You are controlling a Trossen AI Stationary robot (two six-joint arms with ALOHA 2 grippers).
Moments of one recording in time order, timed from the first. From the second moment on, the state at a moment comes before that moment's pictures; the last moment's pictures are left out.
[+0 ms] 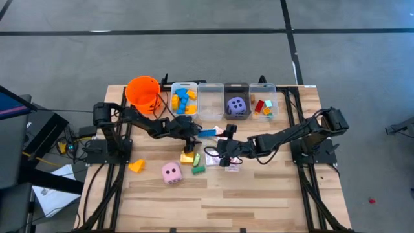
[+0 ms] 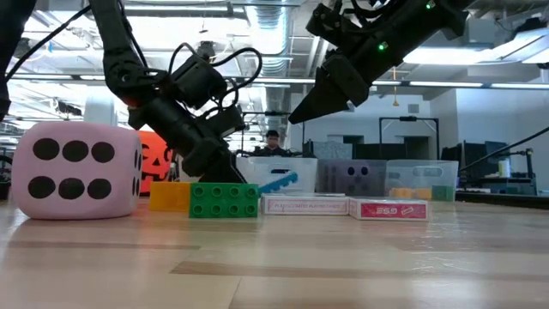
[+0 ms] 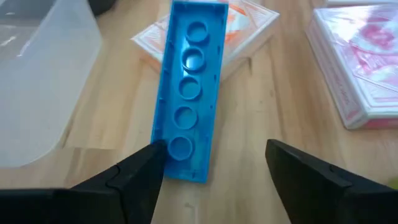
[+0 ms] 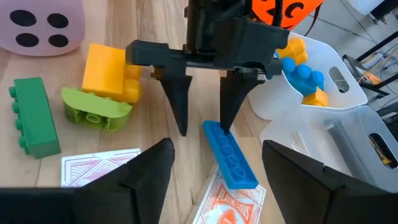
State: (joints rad) left arm 0.22 1.79 0.62 0.51 0.07 0.15; right arm 0.20 1.65 0.93 0.05 0.57 -0.09
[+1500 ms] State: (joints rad) left arm 0.17 1.74 0.62 0.58 0.05 -0.32; right arm 0.20 1.65 0.93 0.04 0.57 -0.09
